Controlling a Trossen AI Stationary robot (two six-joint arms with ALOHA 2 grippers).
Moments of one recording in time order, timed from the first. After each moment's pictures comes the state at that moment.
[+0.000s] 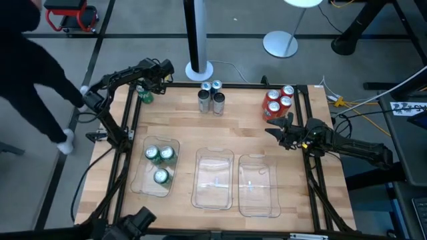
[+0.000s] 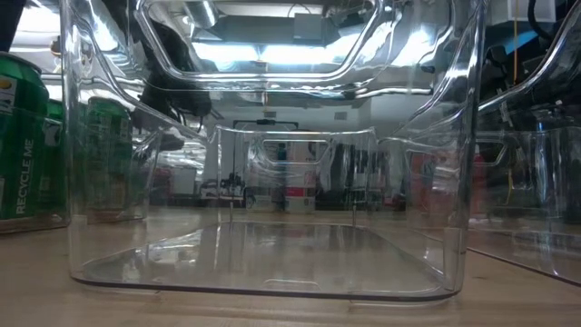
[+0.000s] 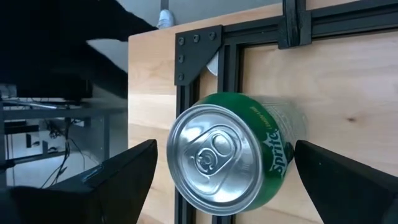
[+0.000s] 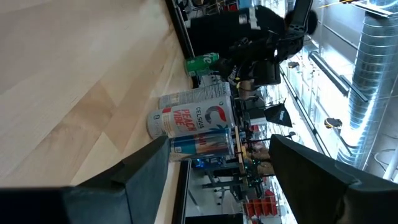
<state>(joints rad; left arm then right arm) 0.95 1.69 1.24 -1.20 -0.66 -0.62 -0.28 0.13 0.01 0.02 -0.04 -1.34</state>
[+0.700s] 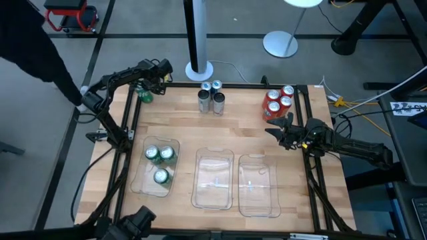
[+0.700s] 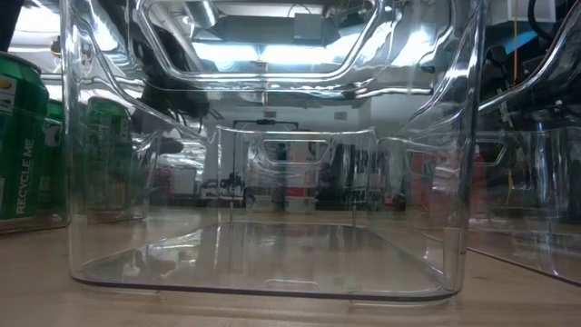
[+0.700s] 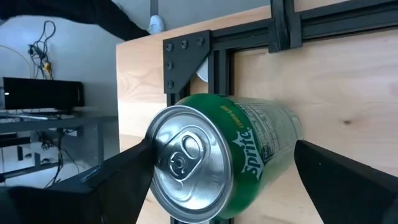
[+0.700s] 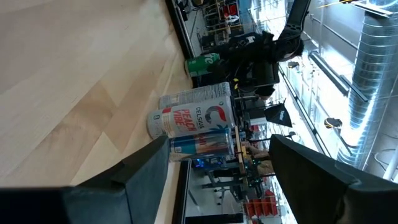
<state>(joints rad) 0.96 1.68 1.19 -1.11 -0.61 -0.53 -0.28 0.13 0.01 0.02 -0.04 -1.34</state>
